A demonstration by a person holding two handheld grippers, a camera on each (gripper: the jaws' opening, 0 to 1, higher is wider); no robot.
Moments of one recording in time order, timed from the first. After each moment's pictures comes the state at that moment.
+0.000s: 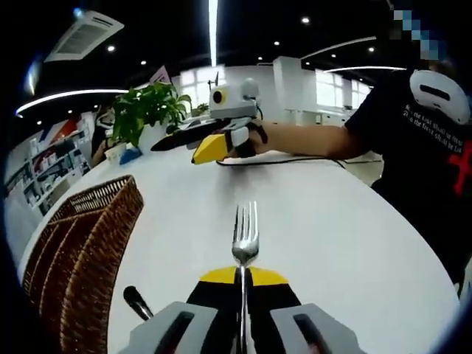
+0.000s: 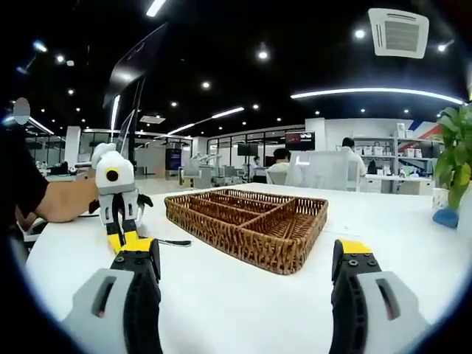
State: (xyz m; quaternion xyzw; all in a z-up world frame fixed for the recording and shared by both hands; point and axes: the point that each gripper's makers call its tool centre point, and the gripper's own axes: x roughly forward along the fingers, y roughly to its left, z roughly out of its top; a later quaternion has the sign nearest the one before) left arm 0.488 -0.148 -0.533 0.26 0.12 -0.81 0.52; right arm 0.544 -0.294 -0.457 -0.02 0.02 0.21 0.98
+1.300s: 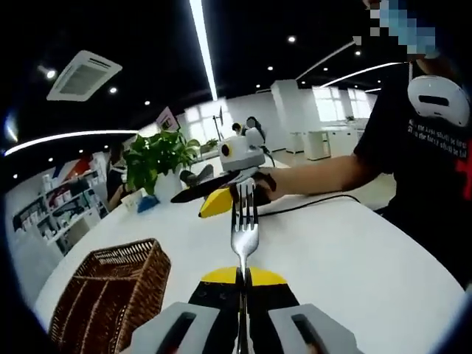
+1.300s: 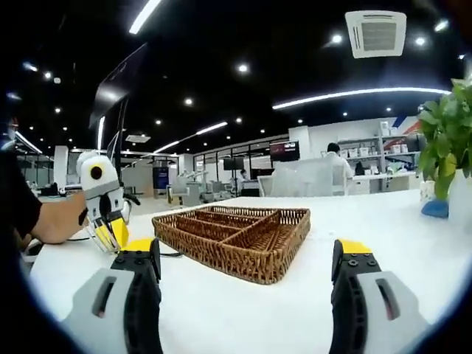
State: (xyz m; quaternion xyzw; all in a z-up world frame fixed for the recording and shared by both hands) left arm 0.484 -0.183 -0.463 0.24 0.01 -0.80 0.56; right arm 0.545 -0.322 -0.441 0.03 -0.01 0.17 0.99
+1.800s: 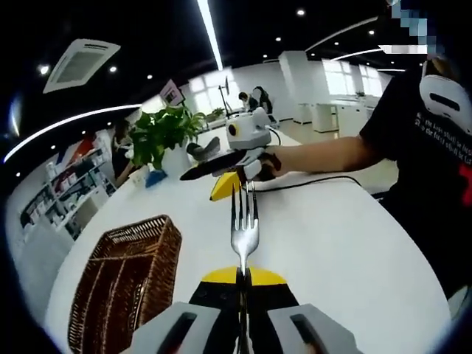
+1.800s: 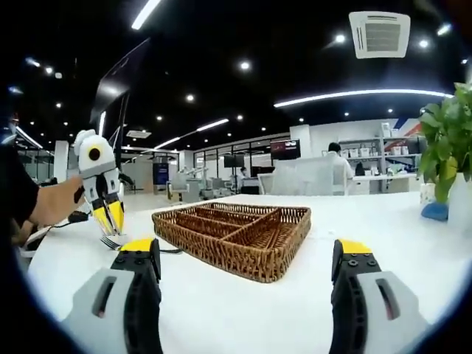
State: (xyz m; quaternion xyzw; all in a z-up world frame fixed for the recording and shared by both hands) left arm 0.500 -0.150 -0.453 0.31 0.06 -0.76 0.57; right arm 0.544 -0.318 -0.442 0.01 -0.01 0.17 0.99
